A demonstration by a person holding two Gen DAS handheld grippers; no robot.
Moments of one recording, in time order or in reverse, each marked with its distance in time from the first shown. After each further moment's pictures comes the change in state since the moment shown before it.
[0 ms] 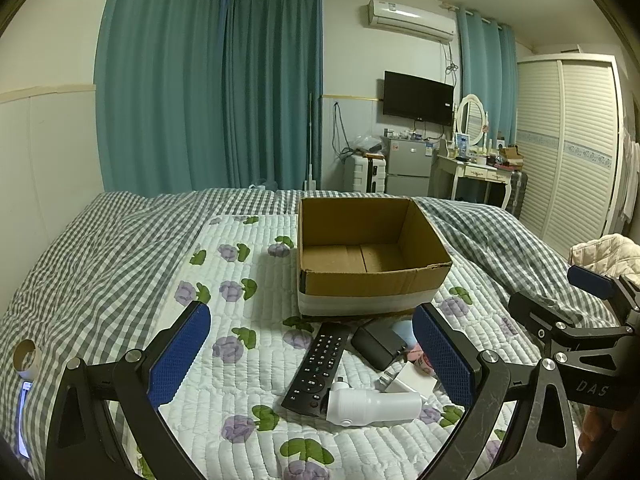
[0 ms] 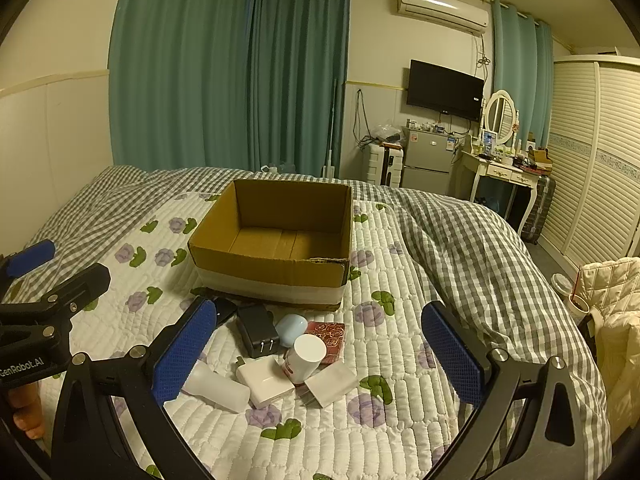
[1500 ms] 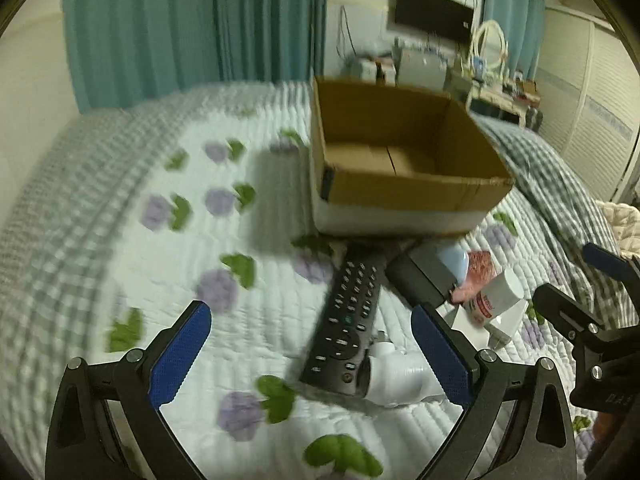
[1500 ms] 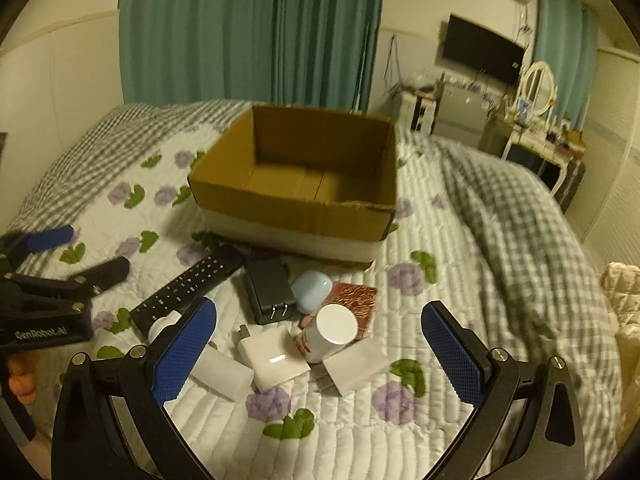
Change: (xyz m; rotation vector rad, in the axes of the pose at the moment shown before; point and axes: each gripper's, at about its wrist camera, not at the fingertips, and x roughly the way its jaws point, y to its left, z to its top) left arm 0.117 0.019 -0.031 -0.009 0.407 -0.017; right arm 0.084 0.014 -0.011 -0.078 0.240 0.088
